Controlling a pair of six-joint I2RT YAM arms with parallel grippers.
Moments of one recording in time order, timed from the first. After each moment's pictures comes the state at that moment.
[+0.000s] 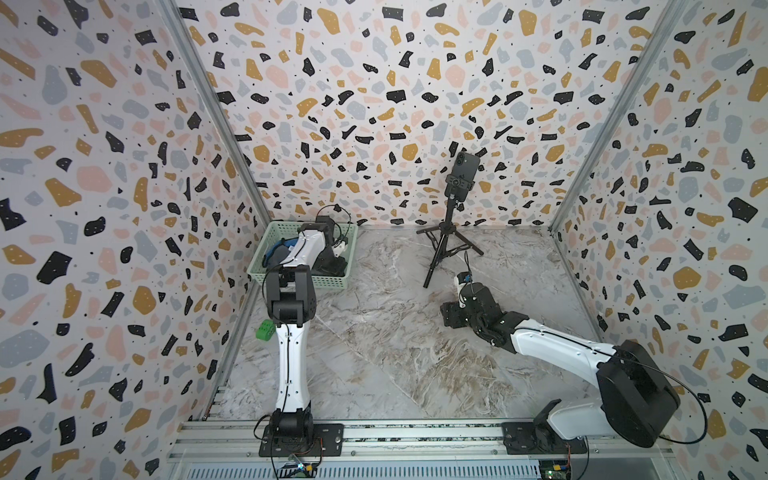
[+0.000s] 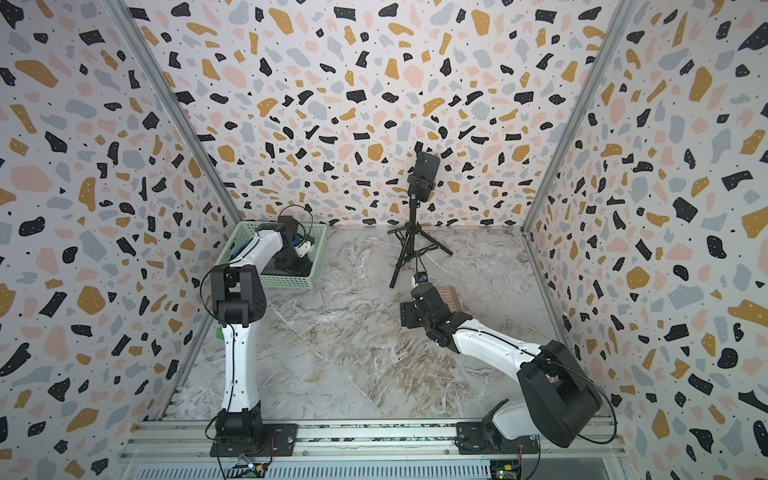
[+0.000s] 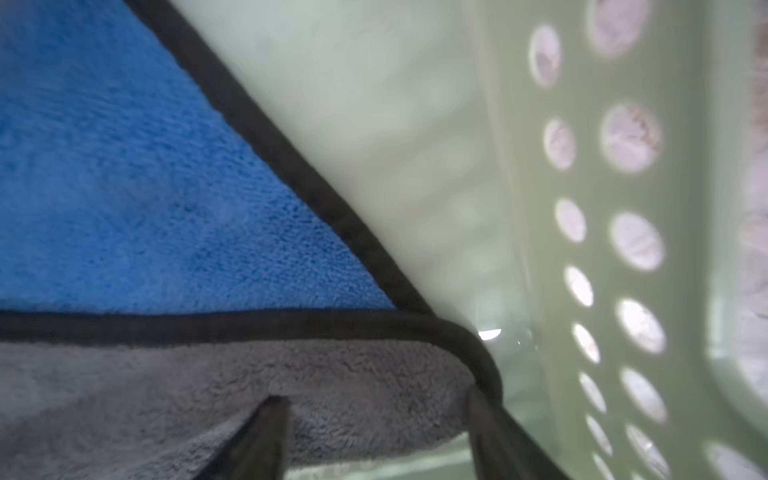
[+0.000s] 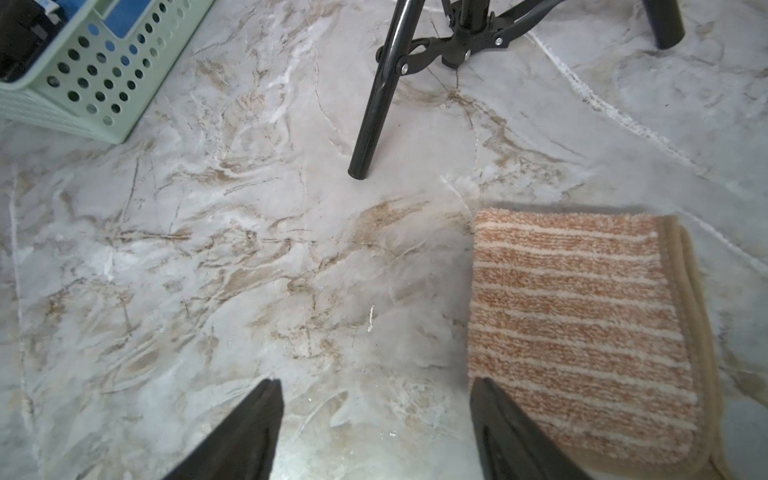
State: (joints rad) left arm -0.04 2.44 2.13 -1.11 -0.01 0.42; right arm 0.67 1.39 0.74 -0.07 0.15 0.39
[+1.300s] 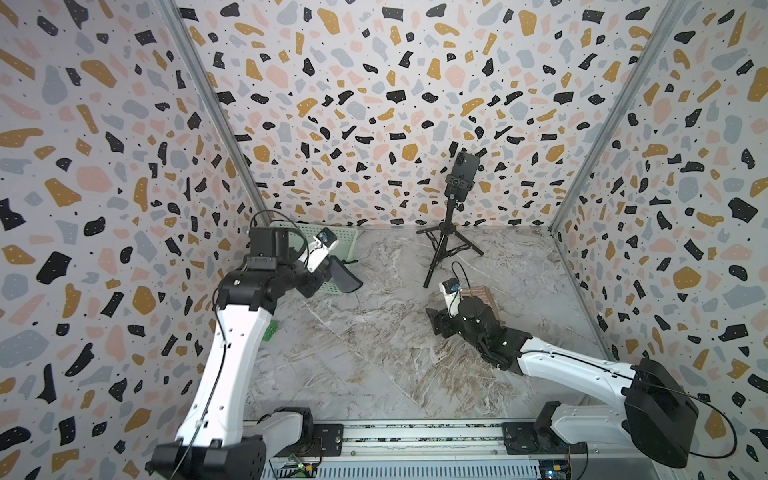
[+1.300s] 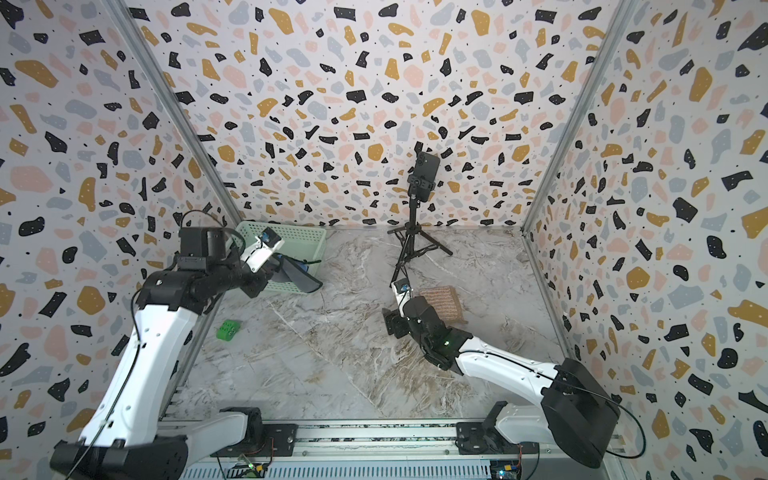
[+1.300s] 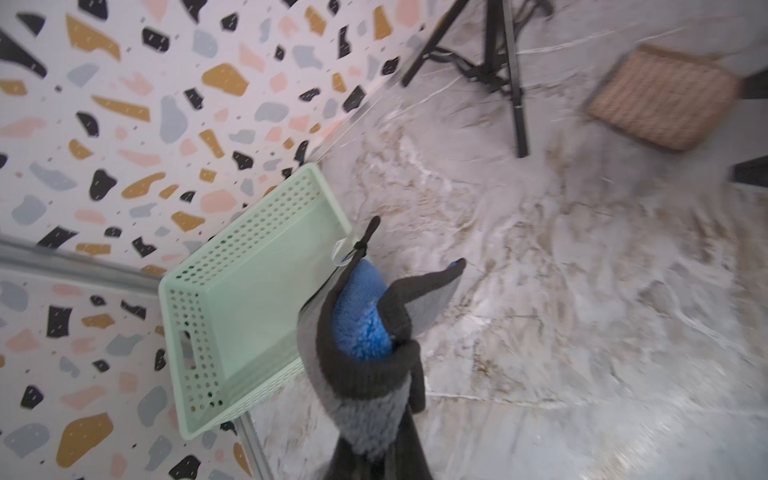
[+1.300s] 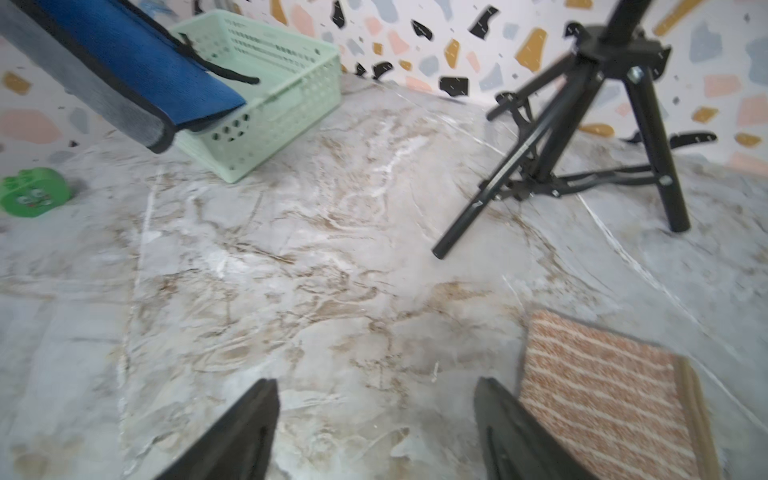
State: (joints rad) left arm -0.06 1.09 1.39 -1.02 0.33 0.70; right arm 0.91 1.24 0.66 0.14 0.23 0.14
